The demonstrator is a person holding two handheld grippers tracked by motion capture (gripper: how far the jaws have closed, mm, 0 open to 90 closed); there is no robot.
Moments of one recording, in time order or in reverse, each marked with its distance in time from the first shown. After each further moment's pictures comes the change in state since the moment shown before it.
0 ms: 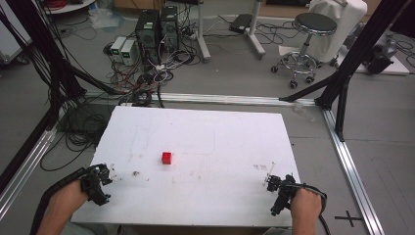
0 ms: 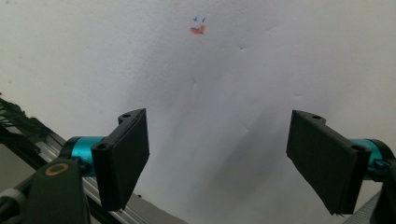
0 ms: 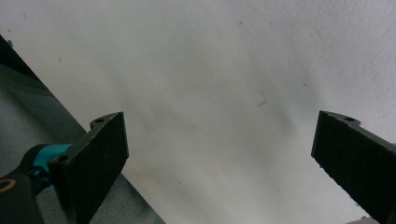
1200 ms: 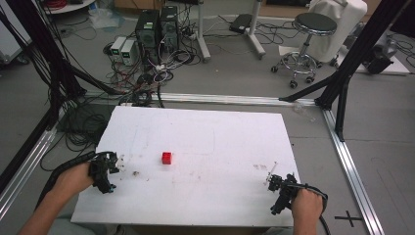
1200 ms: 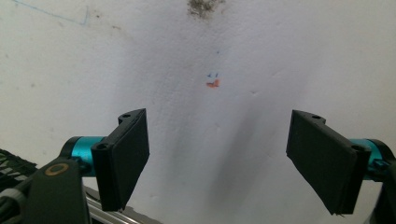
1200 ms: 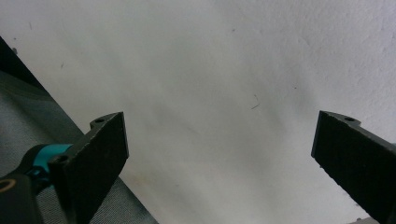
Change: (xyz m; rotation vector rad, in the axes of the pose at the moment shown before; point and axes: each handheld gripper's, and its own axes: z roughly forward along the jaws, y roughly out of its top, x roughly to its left) left arm 0.032 0.038 -0.007 -0.013 -0.094 0.193; right arm -0.001 -0.004 -0.003 -0.046 -0.010 0.002
